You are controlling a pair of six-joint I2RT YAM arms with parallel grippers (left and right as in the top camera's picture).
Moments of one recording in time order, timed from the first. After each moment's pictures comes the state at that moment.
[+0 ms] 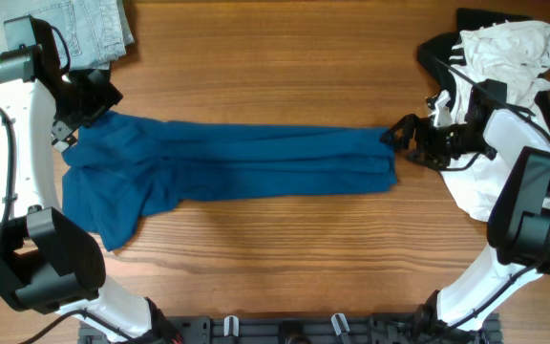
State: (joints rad) left arm 0.26 1.81 1.67 -1.19 0.03 -0.49; right arm -0.26 1.98 1.19 -0.75 -0.71 -0.04
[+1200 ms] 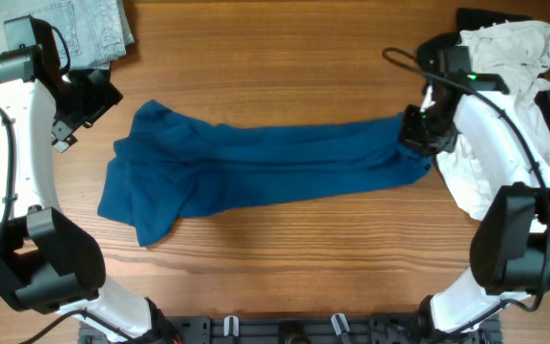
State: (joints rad) left arm 0.26 1.81 1.67 -1.19 0.03 -0.49; right arm -0.01 1.82 1.35 -0.99 -0.03 0.30
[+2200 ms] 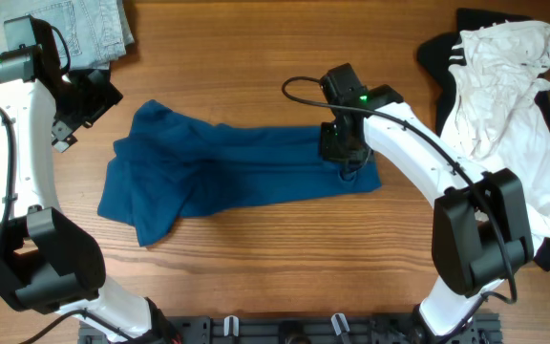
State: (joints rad) left arm 0.26 1.81 1.67 -1.19 0.03 -0.49; right arm 0.41 1.88 1.35 -0.91 -0.01 0.51
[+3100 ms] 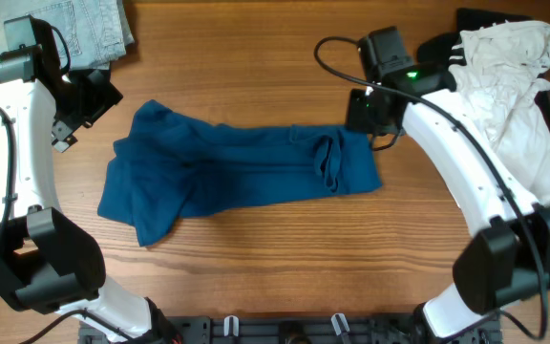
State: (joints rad) left arm 0.26 1.81 1.67 -1.19 0.03 -0.49; right arm 0.31 1.78 1.50 -1.03 0.06 0.44
